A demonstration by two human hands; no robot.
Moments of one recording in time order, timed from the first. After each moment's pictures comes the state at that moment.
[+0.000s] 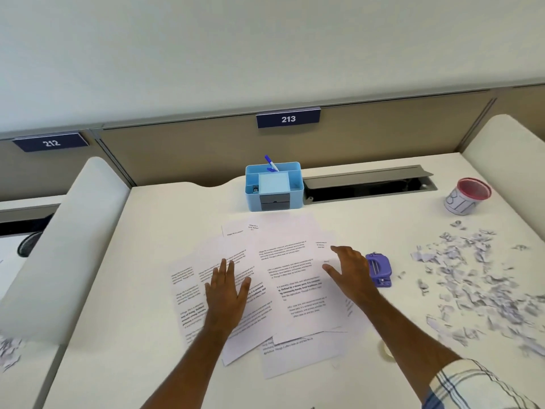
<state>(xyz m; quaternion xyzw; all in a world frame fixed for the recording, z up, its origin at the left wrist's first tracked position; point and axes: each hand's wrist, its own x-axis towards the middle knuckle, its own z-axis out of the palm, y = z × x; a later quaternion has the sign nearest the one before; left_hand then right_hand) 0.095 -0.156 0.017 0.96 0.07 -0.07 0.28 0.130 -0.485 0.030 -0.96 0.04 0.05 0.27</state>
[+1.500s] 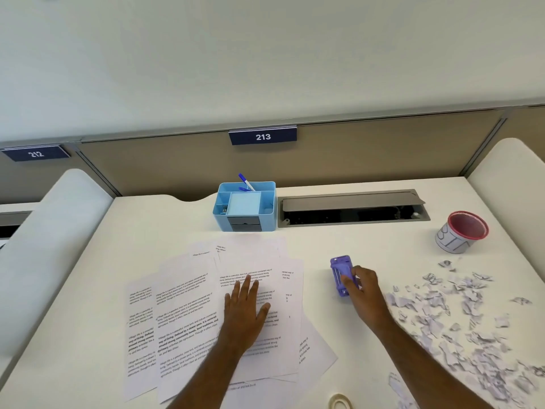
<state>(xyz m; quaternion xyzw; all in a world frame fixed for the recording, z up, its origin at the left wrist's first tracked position) 0.137 -0.322 0.002 0.98 0.02 -0.13 0.15 0.184 -0.636 0.011 -0.85 0.10 0.03 0.51</state>
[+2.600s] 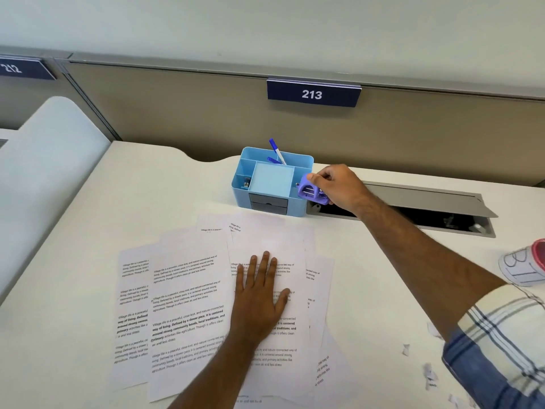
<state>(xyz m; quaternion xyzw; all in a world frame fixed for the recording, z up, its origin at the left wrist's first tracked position) 0.180 -0.309 -0.059 0.99 0.00 -0.06 0.11 0.423 -0.487 0.110 -0.90 -0.06 0.14 0.40</state>
